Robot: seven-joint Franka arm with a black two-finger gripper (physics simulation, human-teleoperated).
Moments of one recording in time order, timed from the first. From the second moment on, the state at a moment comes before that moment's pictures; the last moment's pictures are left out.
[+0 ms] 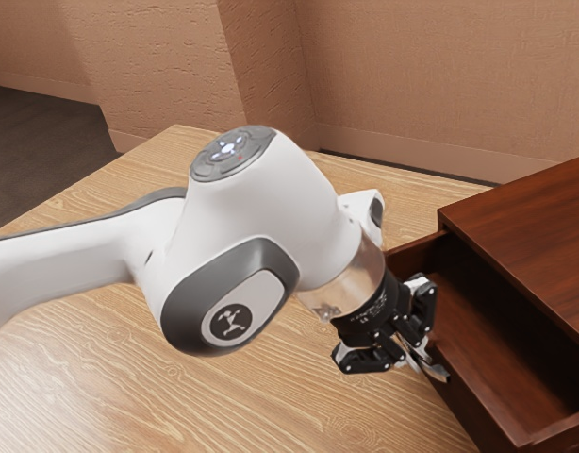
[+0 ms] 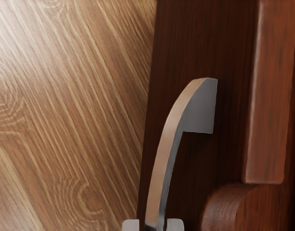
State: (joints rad) arm -0.28 -0.15 -0.14 -2.02 -0.07 2.28 -1.50
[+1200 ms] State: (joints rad) arm -0.27 -0.35 -0.13 -2.23 -0.10 2.34 -1.50
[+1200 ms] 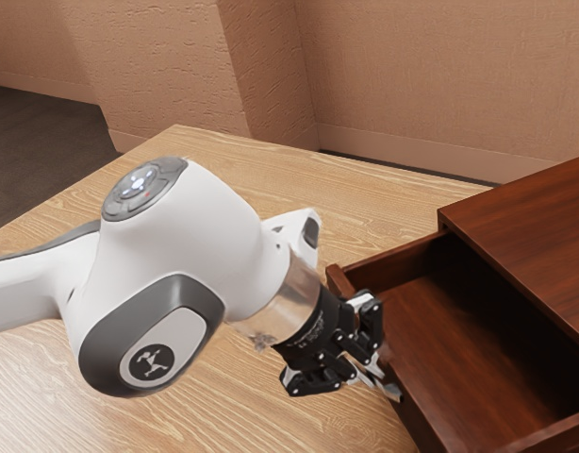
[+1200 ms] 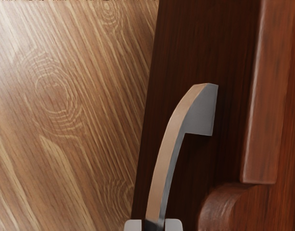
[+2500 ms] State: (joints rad) arm -0.28 -0.44 -0.11 -2.32 -0.11 2.36 -1.50
